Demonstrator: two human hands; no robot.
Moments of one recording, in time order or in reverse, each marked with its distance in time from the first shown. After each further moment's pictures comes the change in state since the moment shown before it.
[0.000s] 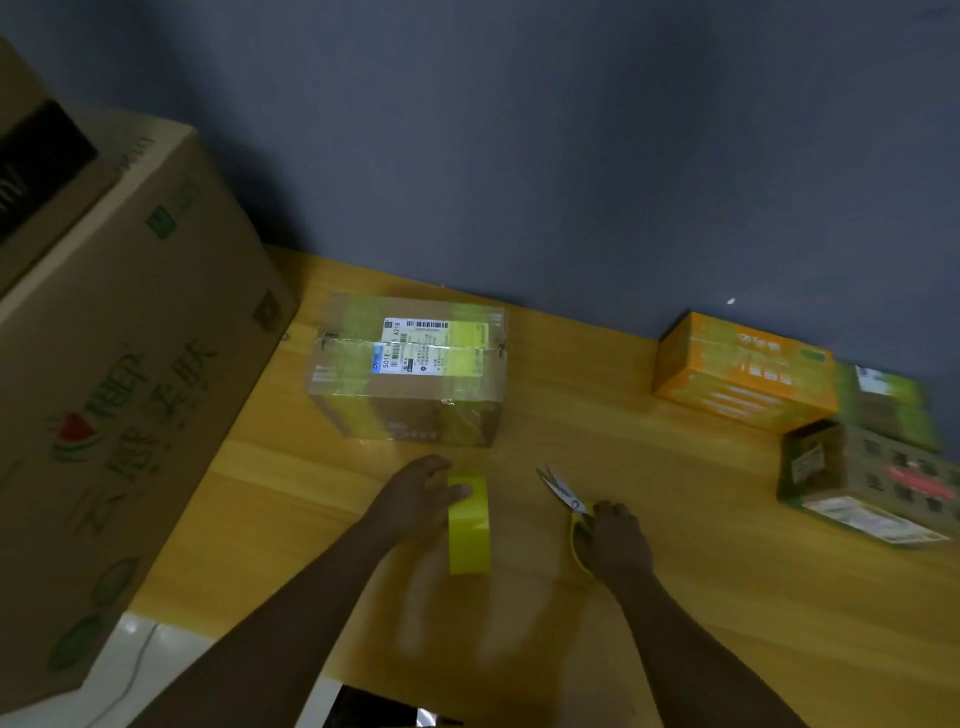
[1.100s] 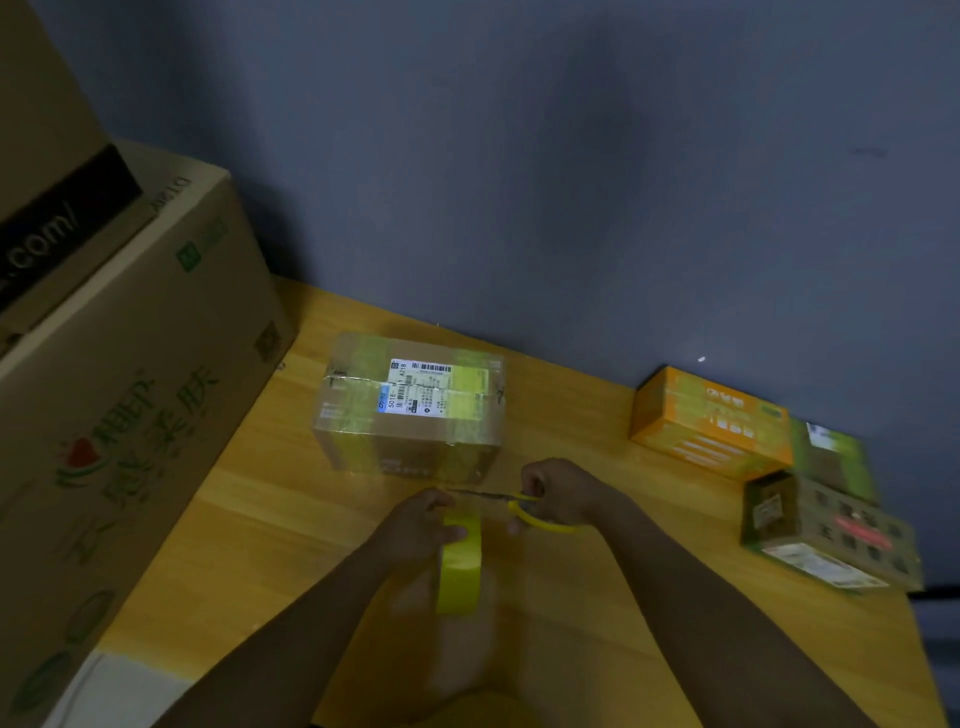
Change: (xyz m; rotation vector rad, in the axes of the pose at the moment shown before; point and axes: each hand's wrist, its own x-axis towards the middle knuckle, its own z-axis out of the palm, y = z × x) left_hand 0.008 -0.005 0.000 -0.184 -0.127 0.058; right_hand 0.021 -0.081 -0.128 0.091 -0.328 -0.471
